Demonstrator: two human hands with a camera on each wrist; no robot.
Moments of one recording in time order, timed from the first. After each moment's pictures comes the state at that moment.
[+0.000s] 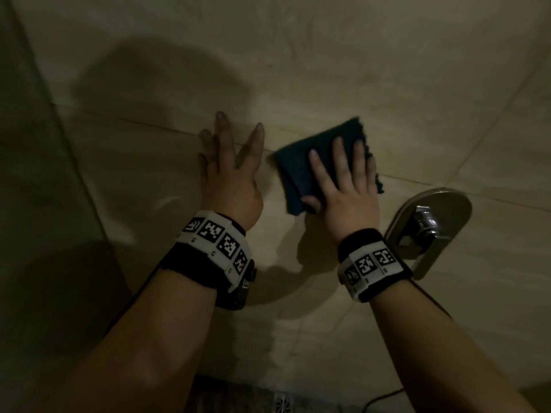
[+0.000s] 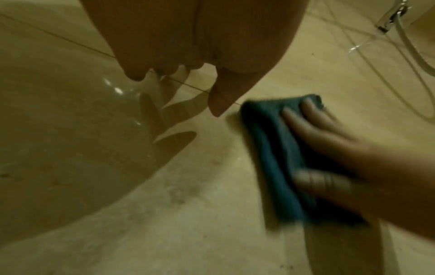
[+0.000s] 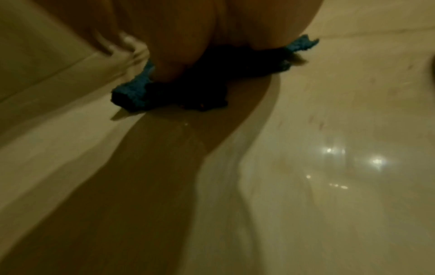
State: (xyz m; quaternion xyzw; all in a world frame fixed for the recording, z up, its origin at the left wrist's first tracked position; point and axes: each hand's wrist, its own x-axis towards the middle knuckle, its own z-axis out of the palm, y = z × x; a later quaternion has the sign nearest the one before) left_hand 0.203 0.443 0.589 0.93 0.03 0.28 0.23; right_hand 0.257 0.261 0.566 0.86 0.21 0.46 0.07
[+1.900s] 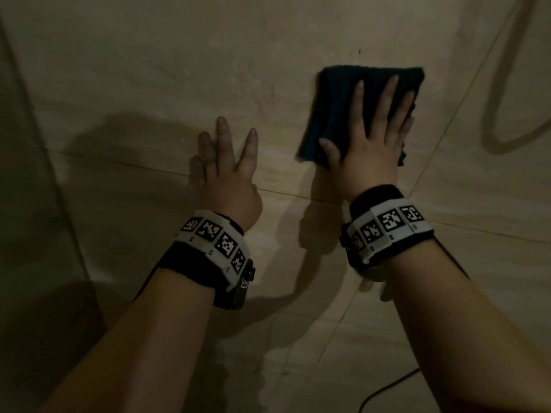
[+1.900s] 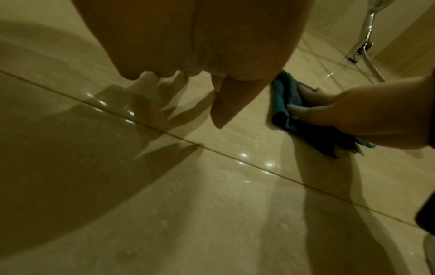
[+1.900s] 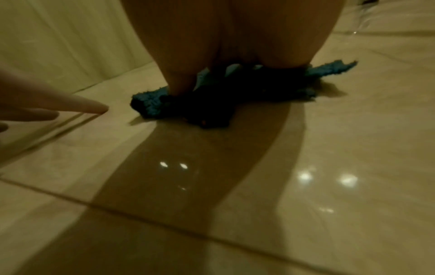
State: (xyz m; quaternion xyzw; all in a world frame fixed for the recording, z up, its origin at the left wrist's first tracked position) left_hand 0.202 0.419 0.644 0.94 0.02 0.28 0.20; right_hand 0.245 0.245 0.700 0.90 0.08 0.43 -0.03
